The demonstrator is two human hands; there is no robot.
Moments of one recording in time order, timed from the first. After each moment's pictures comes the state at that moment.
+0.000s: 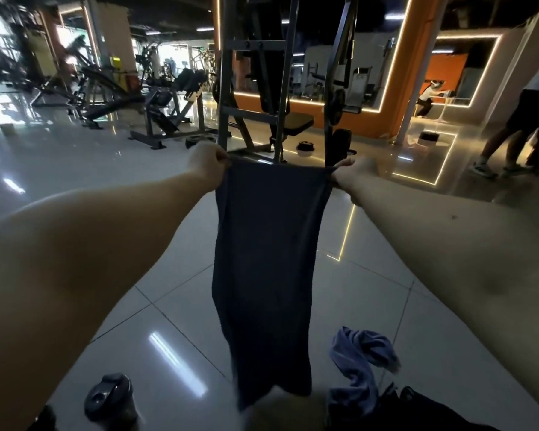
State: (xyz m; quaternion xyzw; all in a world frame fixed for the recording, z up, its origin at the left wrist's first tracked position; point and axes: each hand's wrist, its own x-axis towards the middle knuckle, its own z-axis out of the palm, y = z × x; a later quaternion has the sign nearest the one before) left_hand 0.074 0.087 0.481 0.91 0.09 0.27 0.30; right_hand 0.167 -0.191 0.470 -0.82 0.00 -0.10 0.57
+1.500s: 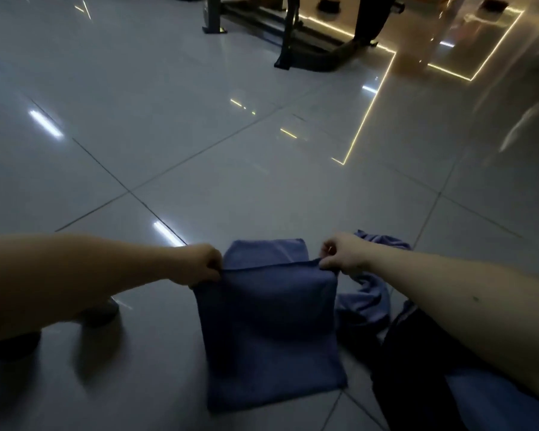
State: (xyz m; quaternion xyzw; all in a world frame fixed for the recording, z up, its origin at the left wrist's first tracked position) left_hand 0.007 0.090 0.091 0.93 -0.01 -0.32 0.20; right_hand 0.115 -0.235 0.111 -0.91 -0.15 0.34 0.17
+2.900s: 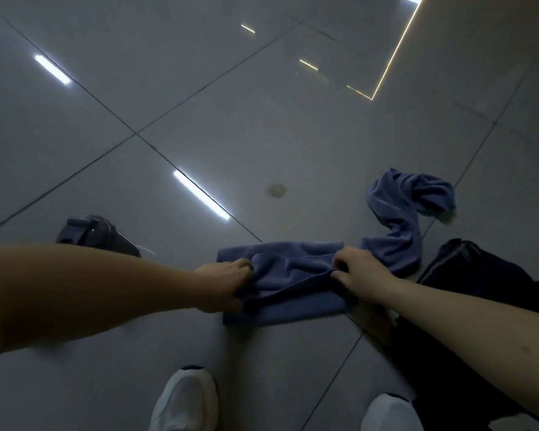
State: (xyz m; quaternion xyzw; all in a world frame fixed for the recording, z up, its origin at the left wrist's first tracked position) left_hand -0.084 0.051 -0.019 0.93 -0.16 -0.33 0.08; right_hand 0.013 -0.262 -0.016 -0.93 -0.23 0.26 0.15
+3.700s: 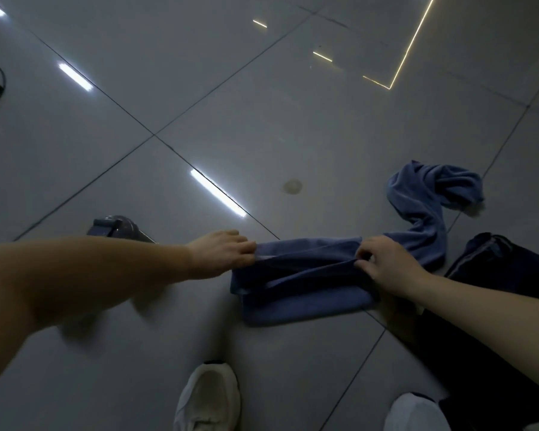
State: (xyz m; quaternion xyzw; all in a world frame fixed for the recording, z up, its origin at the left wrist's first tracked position) left_hand -0.056 0.106 -0.005 0.90 -0.43 -0.04 0.00; right_hand 0.022 -0.274 -0.021 -0.93 -0.27 0.16 0.20
